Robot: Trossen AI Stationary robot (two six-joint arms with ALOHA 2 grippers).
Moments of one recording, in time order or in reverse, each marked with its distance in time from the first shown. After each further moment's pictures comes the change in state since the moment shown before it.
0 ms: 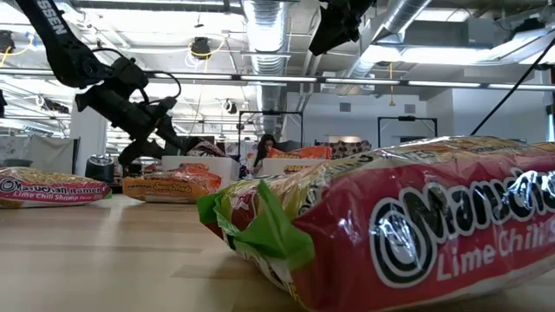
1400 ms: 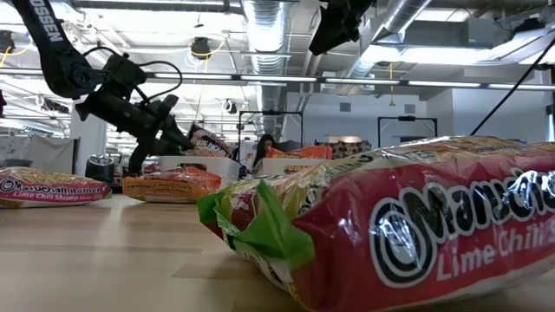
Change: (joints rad) left arm -0.091 0.027 -0.119 0.343 -0.043 -0.003; right arm 0.000 0.000 0.000 0.000 0.000 0.001
